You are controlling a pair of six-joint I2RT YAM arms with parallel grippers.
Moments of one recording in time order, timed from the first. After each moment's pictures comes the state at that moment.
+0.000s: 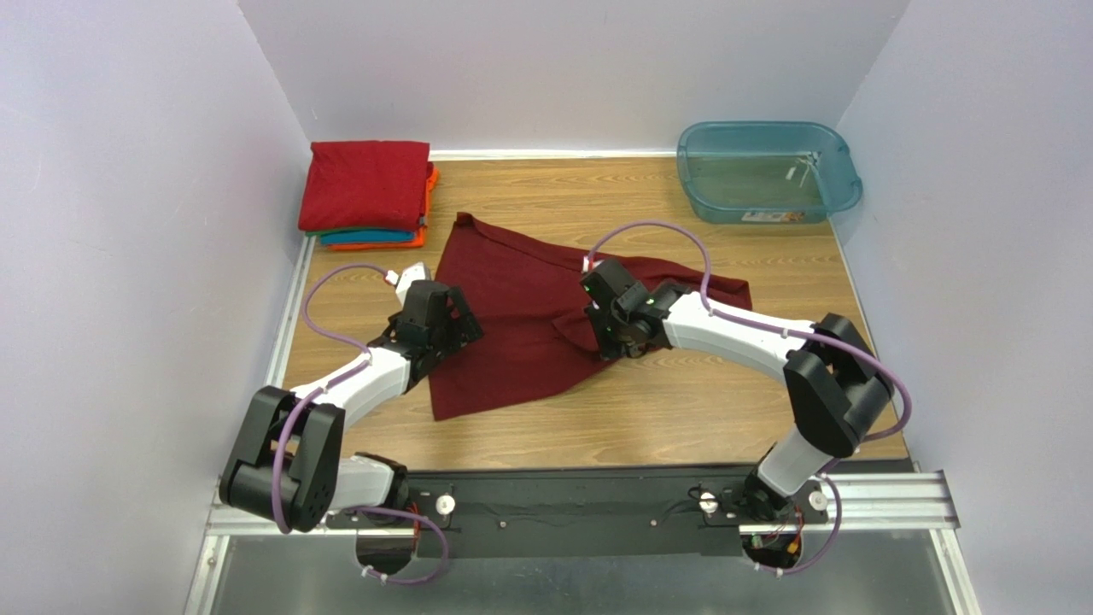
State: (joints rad) left arm -0.31 1.29 0.50 0.01 -0.17 -0.68; right arm 0.79 1.65 1.10 -0.52 0.14 0.40
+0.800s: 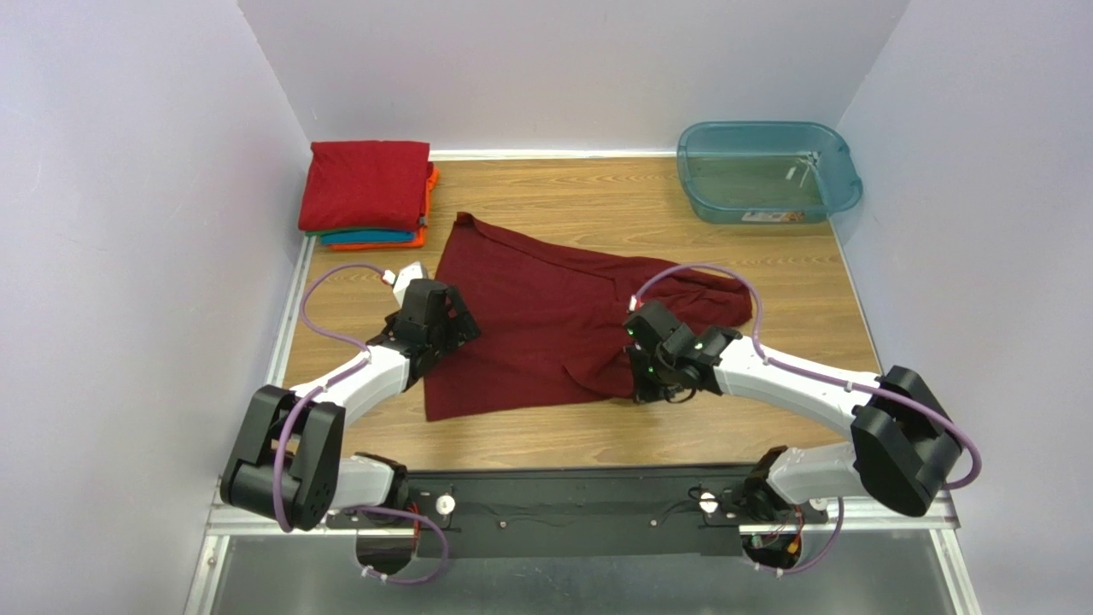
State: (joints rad) left arm -0.30 1.29 0.51 -0.01 -0.19 -0.68; right arm 0.79 1.33 0.75 -0.55 0.07 0.55
